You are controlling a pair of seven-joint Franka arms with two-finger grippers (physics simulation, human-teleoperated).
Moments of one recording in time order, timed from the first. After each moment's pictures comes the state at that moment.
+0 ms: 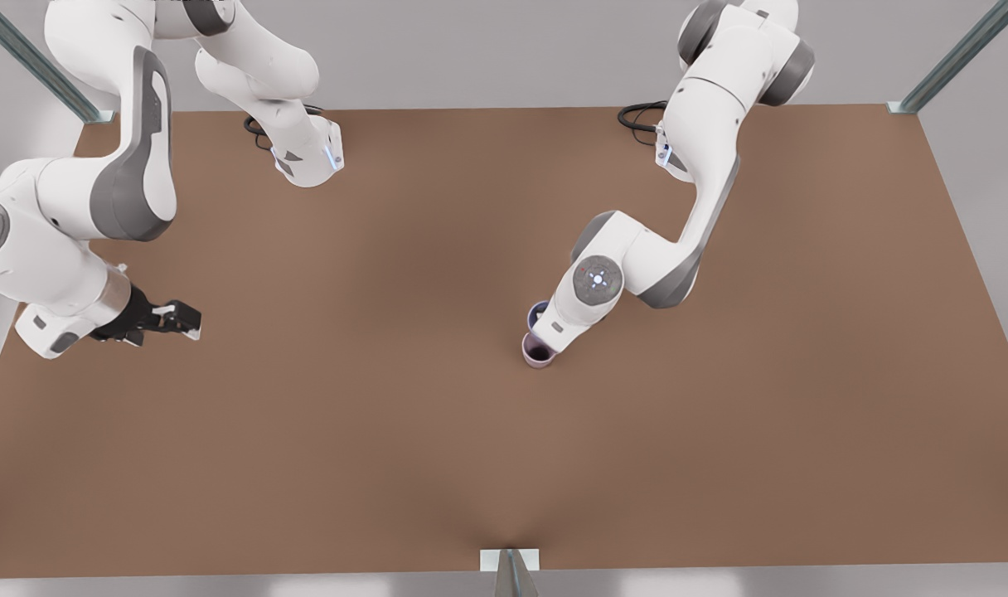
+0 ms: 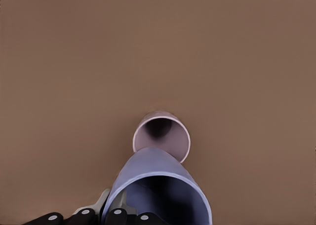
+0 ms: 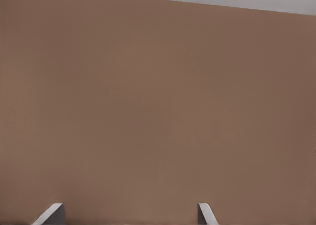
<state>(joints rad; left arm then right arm) -0.49 0.56 -0.13 -1.43 -0.05 1.87 -0.67 -0.08 0.23 0.08 -1.45 -0.01 1.69 -0.13</state>
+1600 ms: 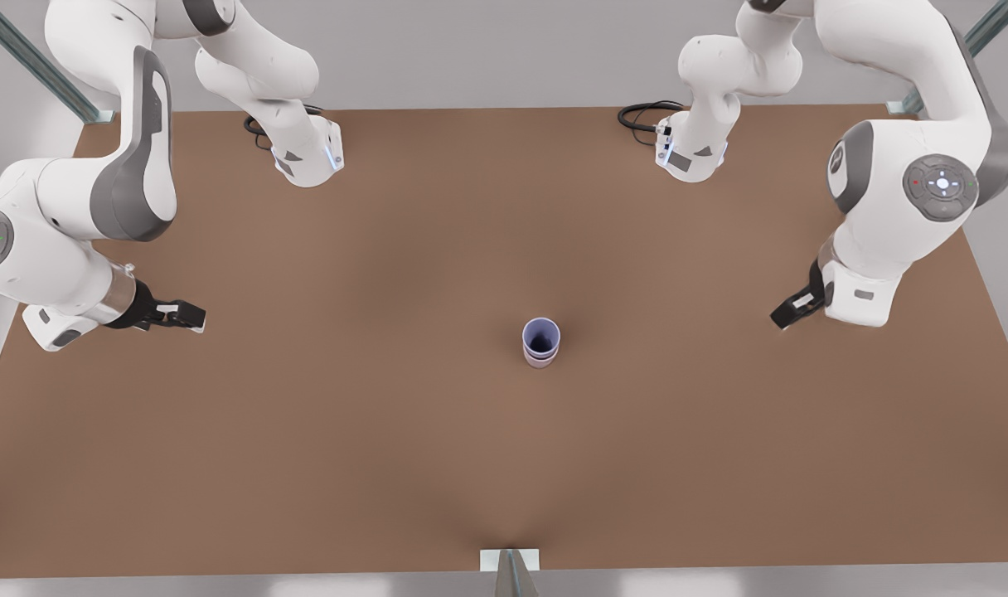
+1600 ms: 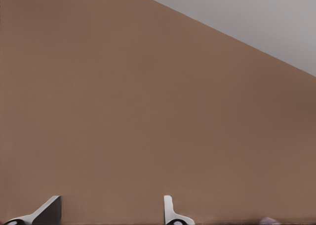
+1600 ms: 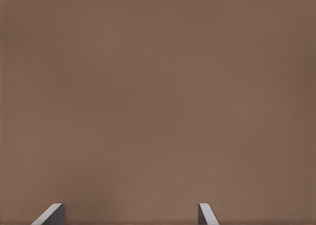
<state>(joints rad) -0.20 0.16 0.08 -1.49 0.09 1.64 -0.57 -0.08 0.23 0.08 -1.46 0.00 1.61 0.05</state>
